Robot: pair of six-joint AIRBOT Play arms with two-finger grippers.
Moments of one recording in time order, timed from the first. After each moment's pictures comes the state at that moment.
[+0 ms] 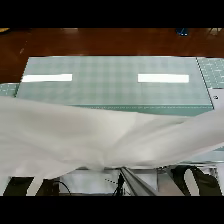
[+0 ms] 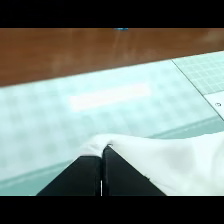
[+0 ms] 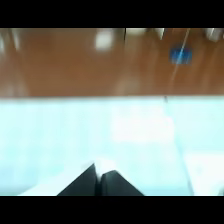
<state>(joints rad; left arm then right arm) 0.21 -0.65 2.01 0.90 -1.78 -1.65 -0.36 -0.54 1.76 -1.30 1.66 1.48</state>
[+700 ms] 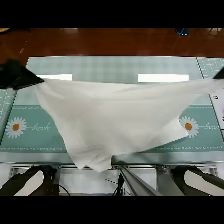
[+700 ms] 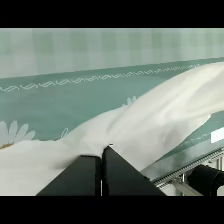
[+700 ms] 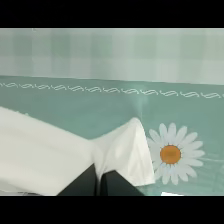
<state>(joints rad) 0.20 -1.05 1.34 0.84 -1.54 -1.47 -0.24 -1.28 1.74 -1.31 1.80 1.45</state>
